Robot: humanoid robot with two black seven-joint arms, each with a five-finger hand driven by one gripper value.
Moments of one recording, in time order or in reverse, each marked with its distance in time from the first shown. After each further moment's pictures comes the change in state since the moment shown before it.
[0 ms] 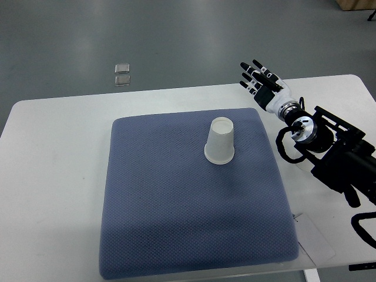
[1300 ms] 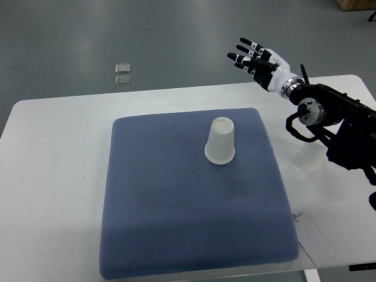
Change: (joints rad) left arm 0.001 0.000 0.001 0.008 -0.002 0.000 0.000; right arm 0.177 -0.123 -0.235 0.028 -0.224 0.054 -0.032
